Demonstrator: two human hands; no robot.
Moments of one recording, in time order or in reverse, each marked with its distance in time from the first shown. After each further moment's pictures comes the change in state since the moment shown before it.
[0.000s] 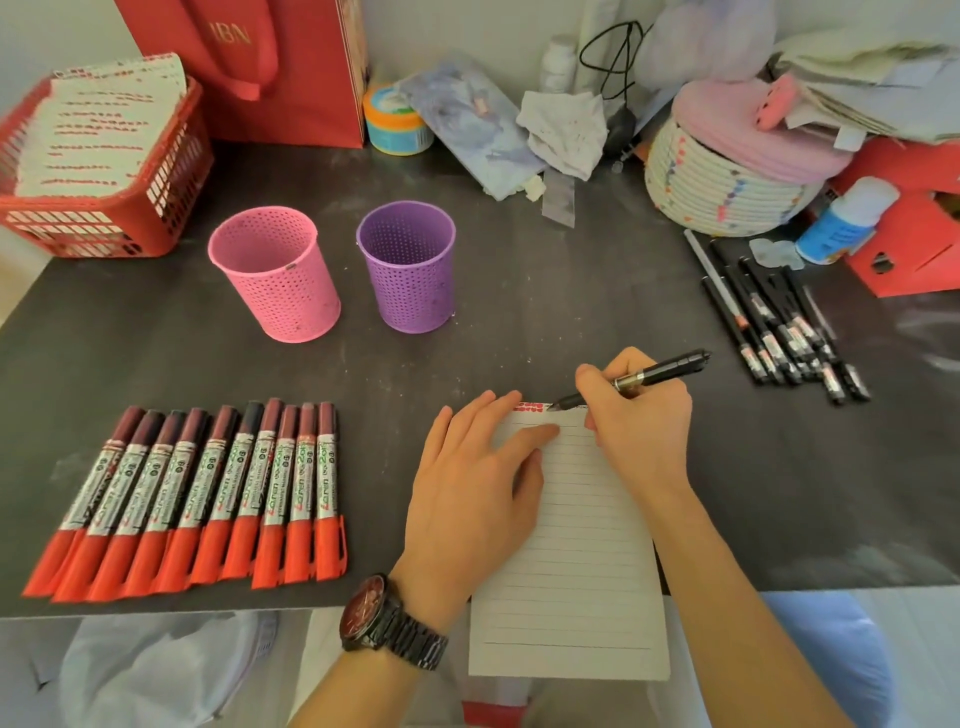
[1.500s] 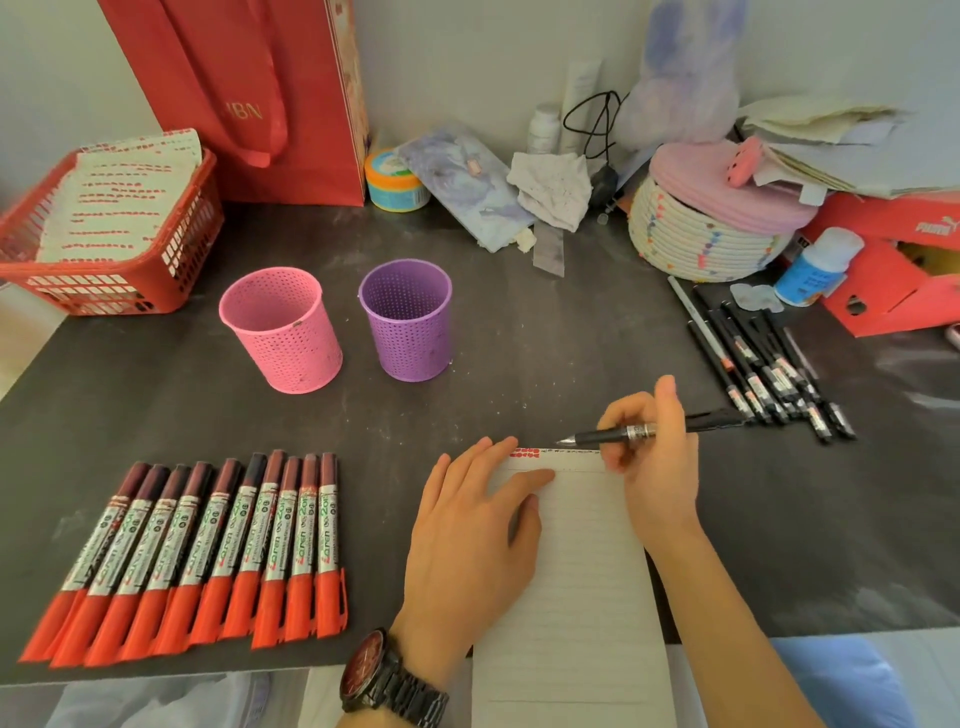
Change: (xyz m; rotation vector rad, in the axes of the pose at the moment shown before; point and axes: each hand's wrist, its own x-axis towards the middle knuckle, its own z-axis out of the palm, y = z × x) left_hand 0.000 -0.001 0.000 -0.029 0.014 -0.026; right_hand 0.006 0.003 -0.010 0.475 -0.060 0.059
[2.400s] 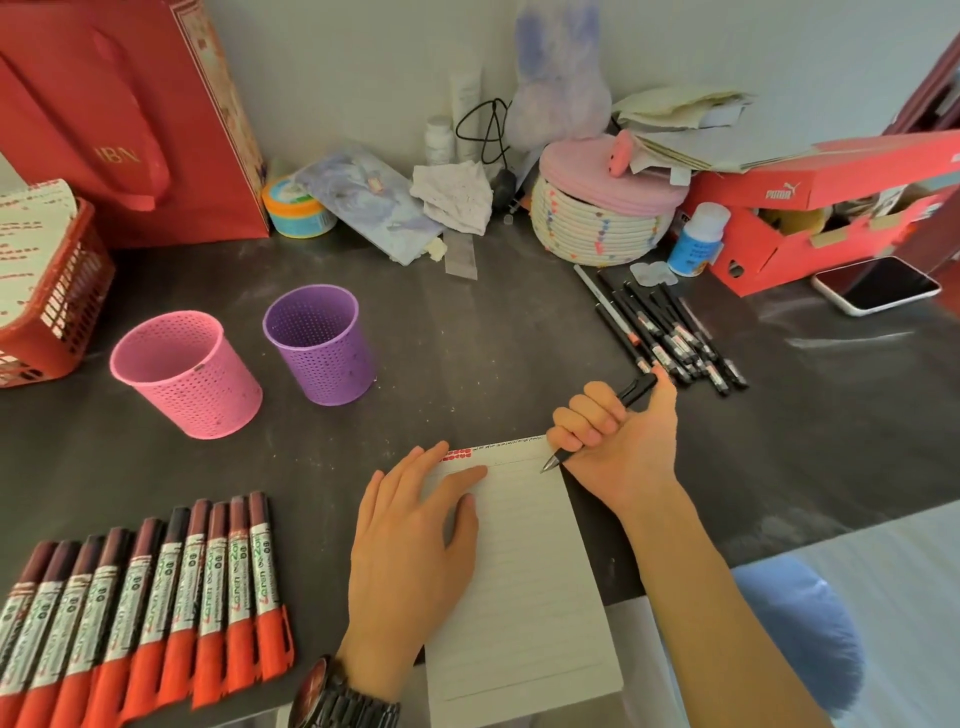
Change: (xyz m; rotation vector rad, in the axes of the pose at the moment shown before) left_hand 0.004 -0.002 0.000 0.036 -0.112 -0.038; right_hand 0.012 -0.003 -0.046 0.980 -0.210 0.482
